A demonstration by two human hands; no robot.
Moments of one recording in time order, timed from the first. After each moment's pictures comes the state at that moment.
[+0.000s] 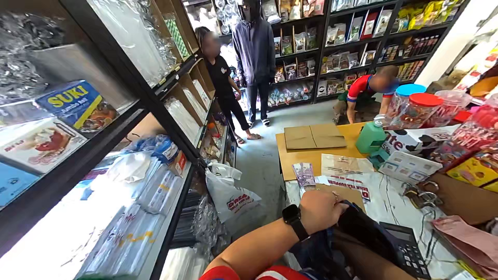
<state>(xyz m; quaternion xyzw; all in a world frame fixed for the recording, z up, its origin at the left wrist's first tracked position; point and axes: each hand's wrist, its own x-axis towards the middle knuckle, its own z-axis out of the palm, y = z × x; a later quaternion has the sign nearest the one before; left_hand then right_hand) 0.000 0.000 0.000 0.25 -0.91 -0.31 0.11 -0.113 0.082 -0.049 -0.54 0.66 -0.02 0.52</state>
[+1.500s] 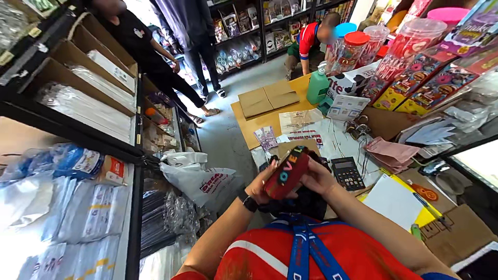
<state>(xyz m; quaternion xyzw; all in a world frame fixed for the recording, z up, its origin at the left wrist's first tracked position) 0.036 -0.015 -0.086 0.13 -0.39 -0.90 0.11 -0.159 0.079 -0.131 -0.30 0.20 -0.68 0.64</state>
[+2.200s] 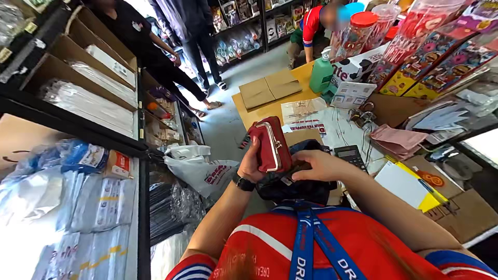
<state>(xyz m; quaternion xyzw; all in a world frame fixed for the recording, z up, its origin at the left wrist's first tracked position) 0.030 -0.038 -0.068 0.16 -0.33 -0.89 0.27 -0.159 0.087 -0.033 -0.60 0.59 -0.31 0.45</state>
